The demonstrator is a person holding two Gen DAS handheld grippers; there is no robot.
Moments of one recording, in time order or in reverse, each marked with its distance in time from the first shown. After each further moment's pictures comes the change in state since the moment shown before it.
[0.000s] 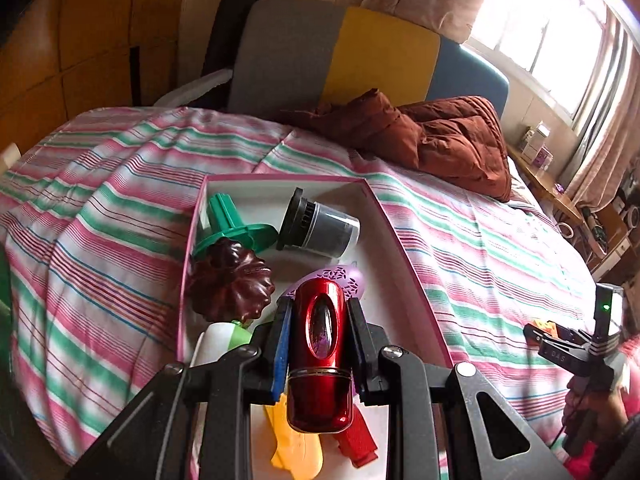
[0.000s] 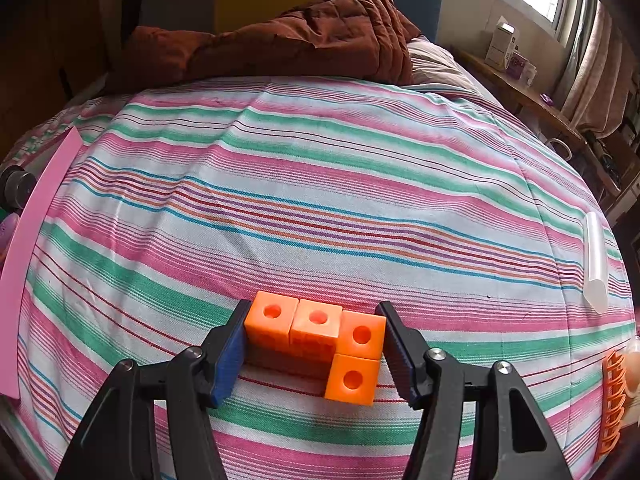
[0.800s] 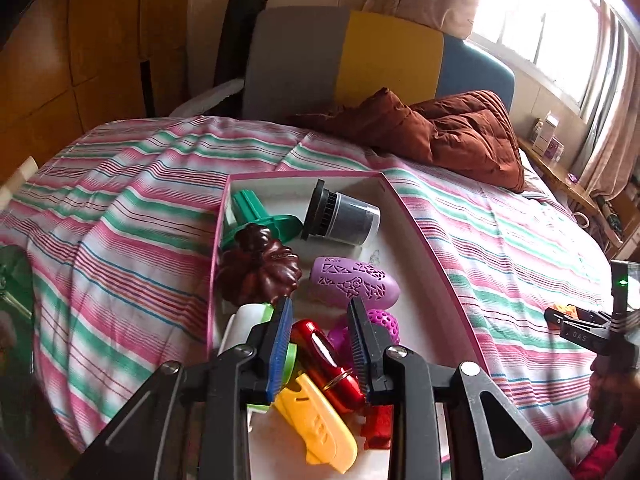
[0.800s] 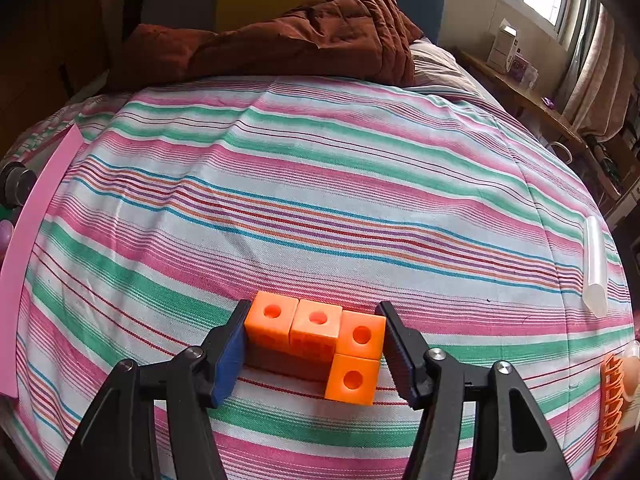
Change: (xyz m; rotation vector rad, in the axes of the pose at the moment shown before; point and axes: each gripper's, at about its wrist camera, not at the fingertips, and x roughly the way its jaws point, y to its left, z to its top) left arm -0.017 0.005 -0.019 0.044 -0.046 0.073; right arm -0.002 -0.001 0.001 -0.012 0.001 -0.006
